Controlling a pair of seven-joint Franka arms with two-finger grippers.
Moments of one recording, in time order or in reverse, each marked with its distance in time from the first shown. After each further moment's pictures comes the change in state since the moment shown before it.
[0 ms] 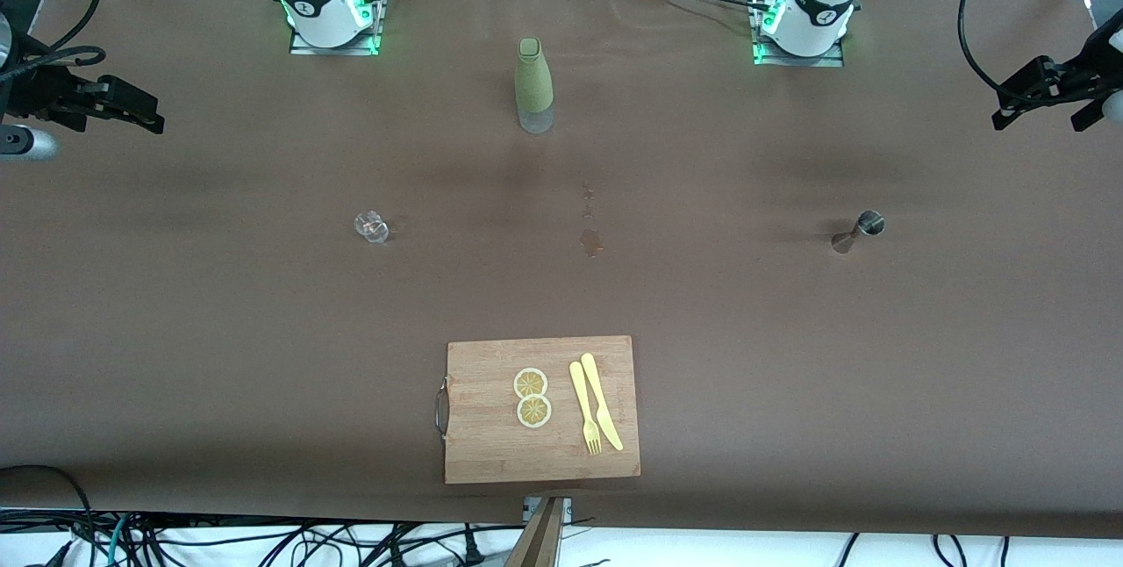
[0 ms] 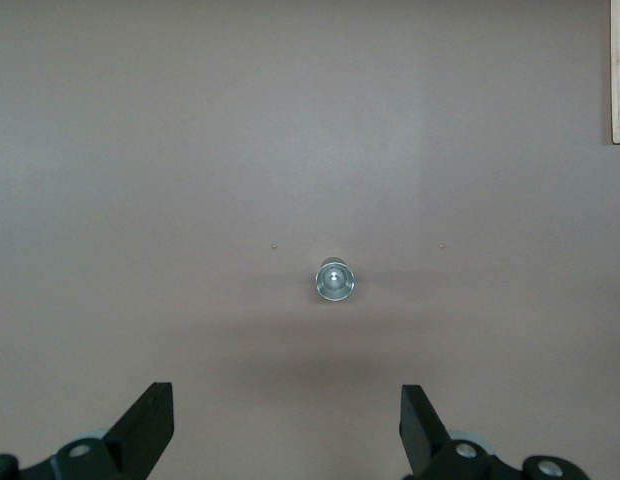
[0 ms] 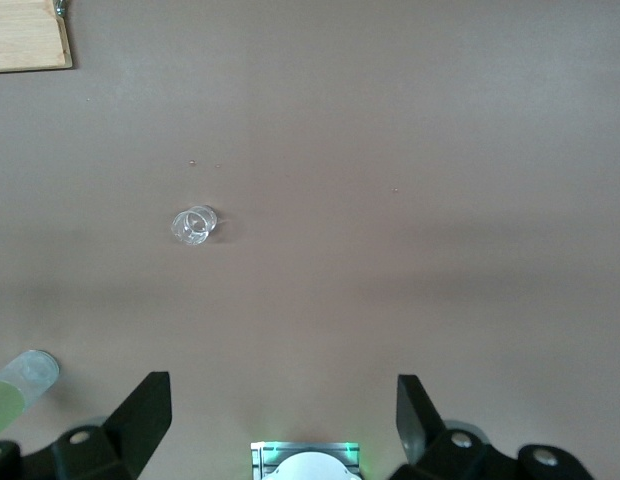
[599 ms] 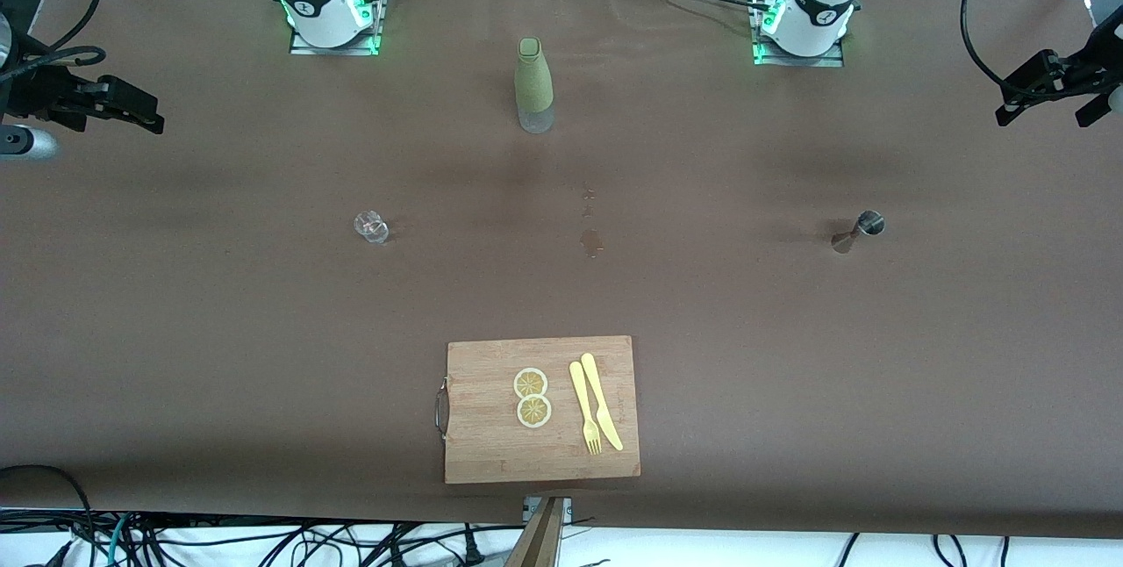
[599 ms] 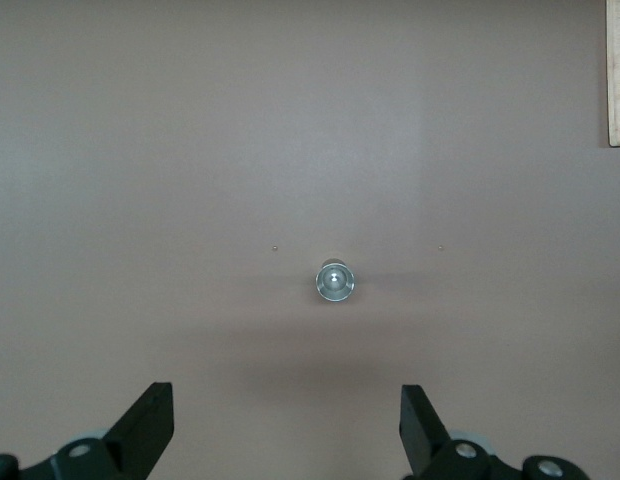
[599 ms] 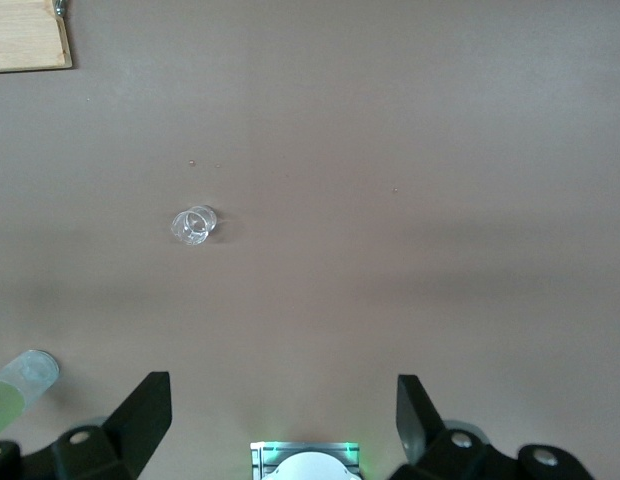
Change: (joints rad) left arm -0.001 -0.008 0.000 0.002 0.000 -0.003 0.001; right arm 0.000 0.001 0.000 0.000 0.000 0.000 0.000
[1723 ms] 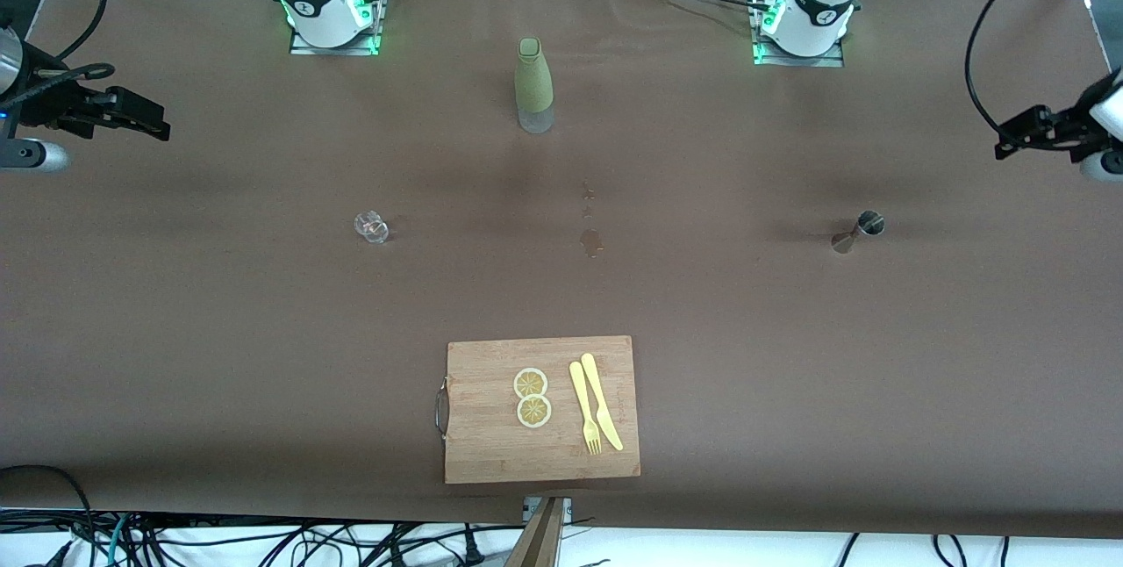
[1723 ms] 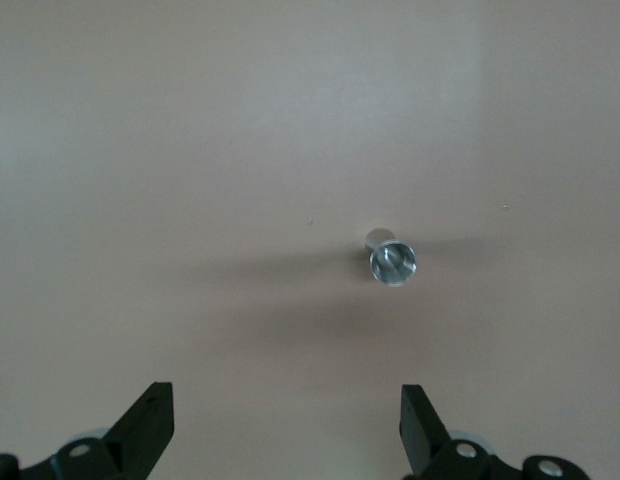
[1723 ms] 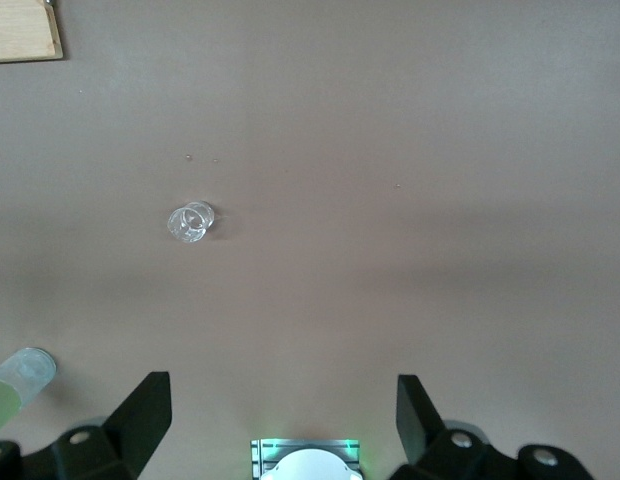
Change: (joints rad) left arm 0.062 0.197 0.055 -0.002 0.014 0.068 0.237; right arm 0.000 0.032 0.000 0.000 0.000 0.000 0.000
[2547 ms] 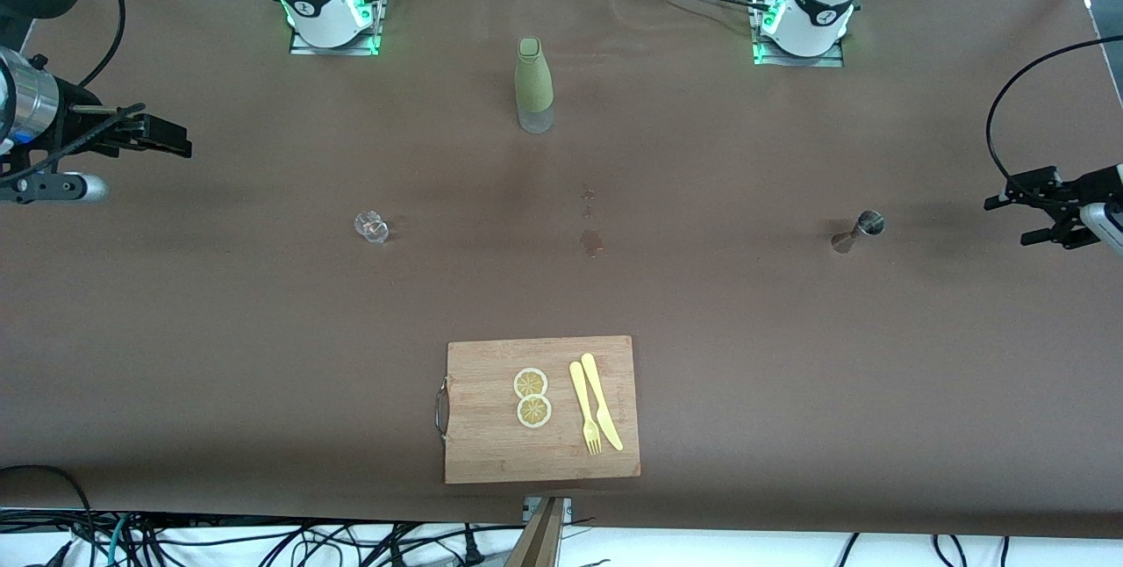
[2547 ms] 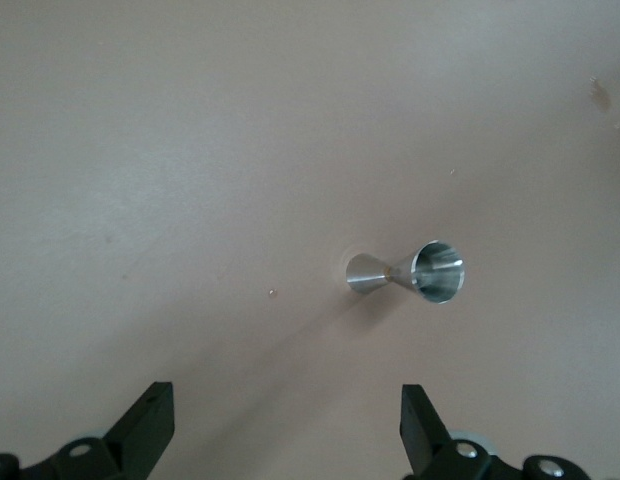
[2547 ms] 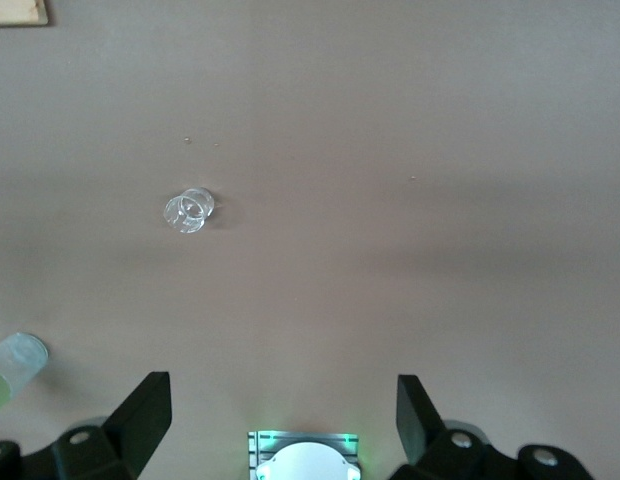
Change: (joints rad) left arm 0.260 0.339 0.014 -0.008 -0.403 0.145 0.877; right arm 0.005 0.065 0.006 -0.001 0.004 0.005 -0.058
